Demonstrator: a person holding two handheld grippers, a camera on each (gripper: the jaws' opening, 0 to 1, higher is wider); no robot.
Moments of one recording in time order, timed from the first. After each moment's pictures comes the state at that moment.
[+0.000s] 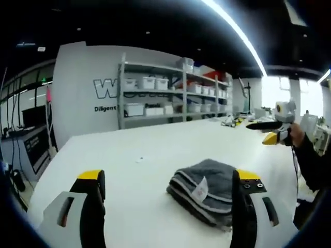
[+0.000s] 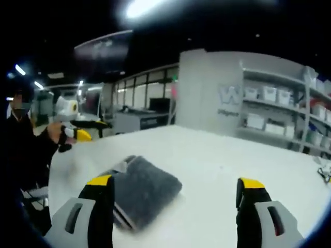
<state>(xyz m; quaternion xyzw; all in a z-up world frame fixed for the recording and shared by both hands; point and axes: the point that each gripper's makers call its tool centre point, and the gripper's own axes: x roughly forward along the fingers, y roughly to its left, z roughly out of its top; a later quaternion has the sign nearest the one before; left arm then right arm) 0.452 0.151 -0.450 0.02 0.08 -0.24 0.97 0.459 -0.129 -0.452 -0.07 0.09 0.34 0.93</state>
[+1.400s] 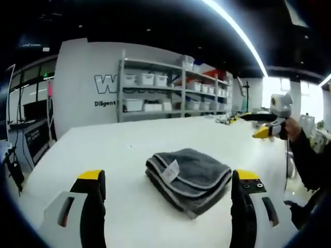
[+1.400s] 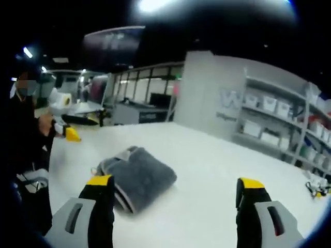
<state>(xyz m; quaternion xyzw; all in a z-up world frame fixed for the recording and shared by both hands) 0.393 0.125 -0.475 0.00 0.10 -0.24 0.97 0.434 -0.155 -0.441 -0.13 0.08 0.33 0.93</state>
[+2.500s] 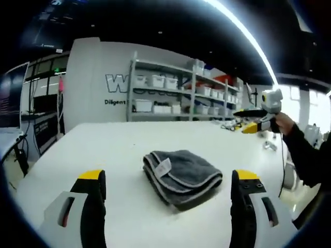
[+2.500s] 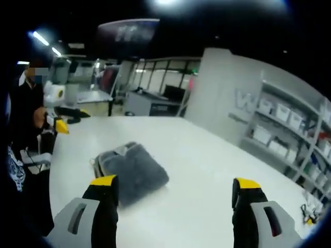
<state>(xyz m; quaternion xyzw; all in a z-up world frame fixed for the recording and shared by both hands) 0.354 0.120 -0.458 -0.04 0.09 -0.18 0.98 0.458 -0.164 -0.415 -0.19 0.10 0.38 0.90</state>
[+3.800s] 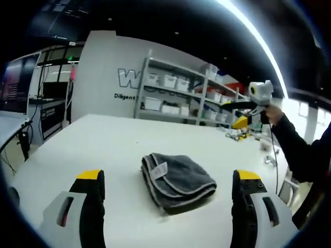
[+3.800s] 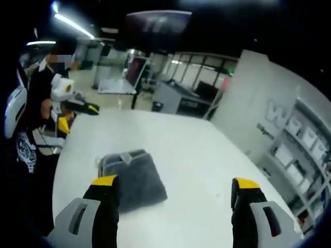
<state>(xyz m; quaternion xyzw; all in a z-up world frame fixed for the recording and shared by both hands) 0.354 0.113 -0.447 -0.08 0.11 -0.15 0.98 0.501 -0.109 -0.370 -0.27 0.11 0.49 0.82</state>
